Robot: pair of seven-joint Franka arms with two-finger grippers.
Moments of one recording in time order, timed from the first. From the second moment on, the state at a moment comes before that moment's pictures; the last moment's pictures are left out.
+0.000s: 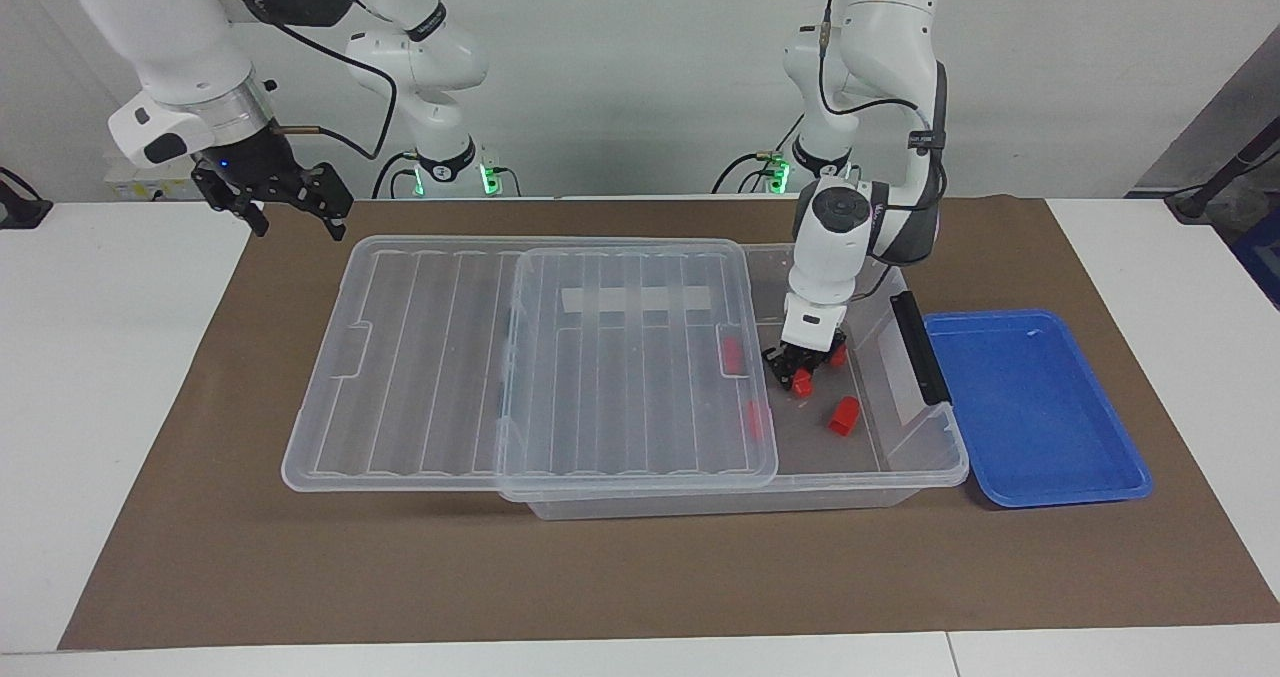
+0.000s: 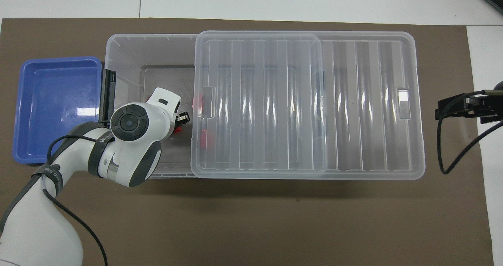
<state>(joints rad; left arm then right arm) -0.40 0.23 0.03 -2.15 0.12 2.52 -0.77 0.01 -0.02 -0.04 -1.62 -0.01 1.57 0.08</state>
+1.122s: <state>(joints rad) -0.32 0.12 0.06 -1.68 0.06 1.90 -0.94 -0.11 0.02 -0.04 -1.85 -0.01 2.00 0.08</state>
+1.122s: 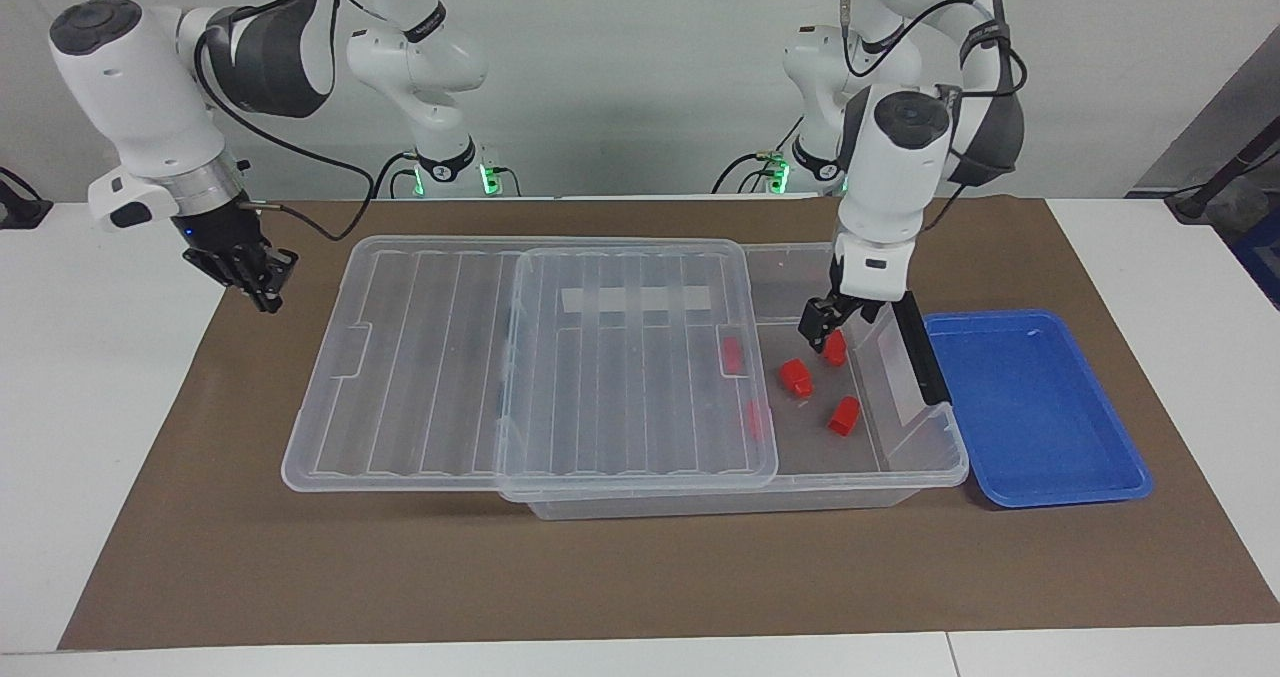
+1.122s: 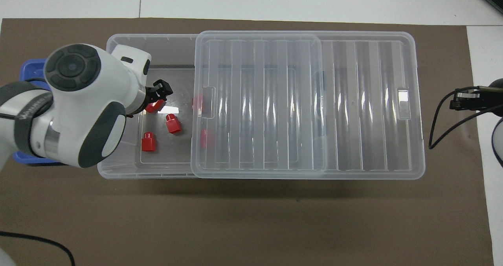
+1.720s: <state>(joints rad) 0.02 0.08 0.07 -1.65 0.06 1.81 -0.16 -0.09 0.11 -0.04 -1.87 0.00 2.10 0.08</state>
